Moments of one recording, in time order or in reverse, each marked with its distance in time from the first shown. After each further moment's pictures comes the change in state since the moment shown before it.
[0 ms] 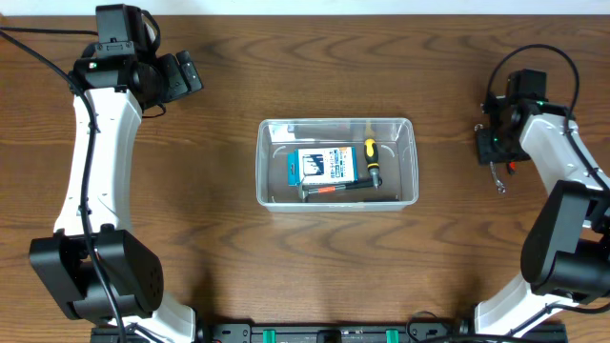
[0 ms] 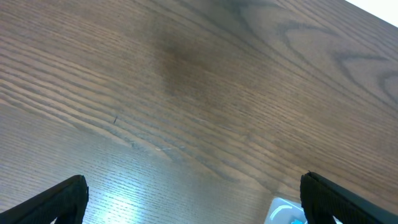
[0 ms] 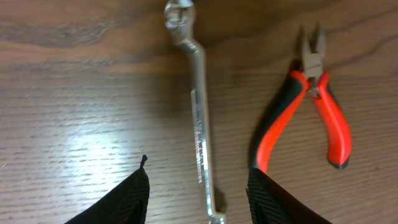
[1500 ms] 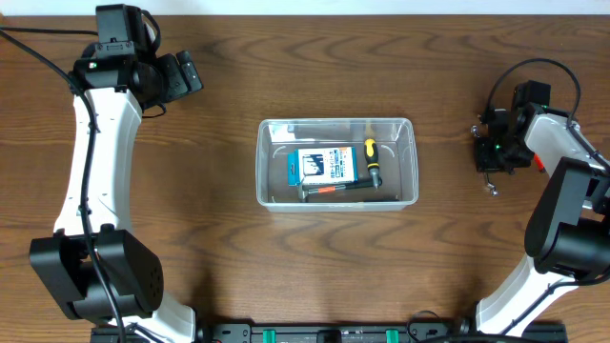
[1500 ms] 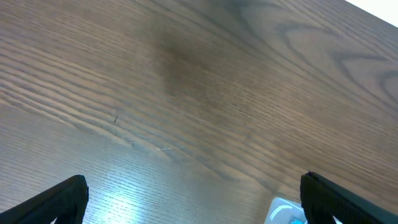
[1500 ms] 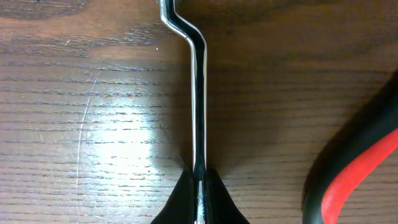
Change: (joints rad) left arm 0.000 0.000 0.000 0.000 0.000 0.000; right arm -0.060 0.129 0.008 -0.005 -0.164 -0.050
